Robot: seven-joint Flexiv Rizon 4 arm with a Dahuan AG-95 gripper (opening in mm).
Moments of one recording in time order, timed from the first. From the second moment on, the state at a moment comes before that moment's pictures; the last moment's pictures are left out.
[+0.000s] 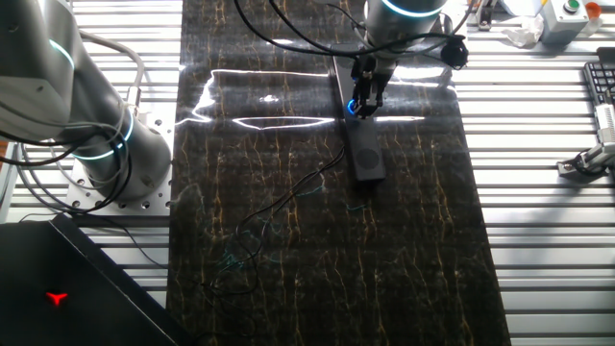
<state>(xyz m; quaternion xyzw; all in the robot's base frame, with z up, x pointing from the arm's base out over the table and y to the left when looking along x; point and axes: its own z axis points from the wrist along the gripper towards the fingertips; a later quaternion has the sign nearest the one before) 0.459 0.099 0.074 -0.02 -1.00 -0.02 0.06</state>
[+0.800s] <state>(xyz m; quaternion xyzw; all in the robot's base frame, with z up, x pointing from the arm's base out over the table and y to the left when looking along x) 0.457 0.097 0.070 -0.04 -1.00 -0.02 0.06</state>
